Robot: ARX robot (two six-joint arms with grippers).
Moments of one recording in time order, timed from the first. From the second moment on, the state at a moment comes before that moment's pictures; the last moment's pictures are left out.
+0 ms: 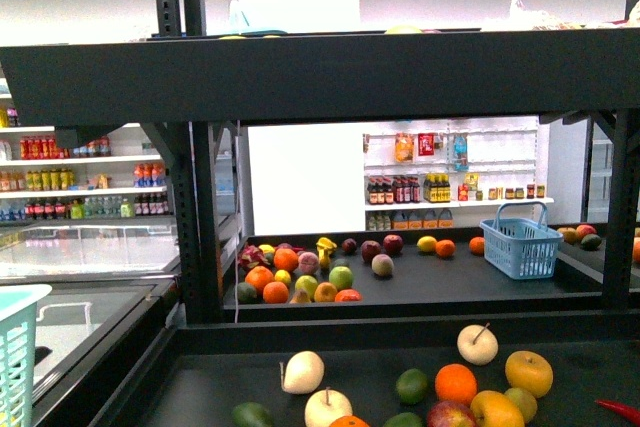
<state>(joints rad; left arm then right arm) 0.00 0.42 0.14 0.28 0.00 -0.01 0.00 0.00 0.02 0.00 0.00 0.00</state>
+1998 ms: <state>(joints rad) 0.00 0.01 0.01 0.00 0.00 -0.01 0.00 0.00 0.02 0.00 0.00 0.00</state>
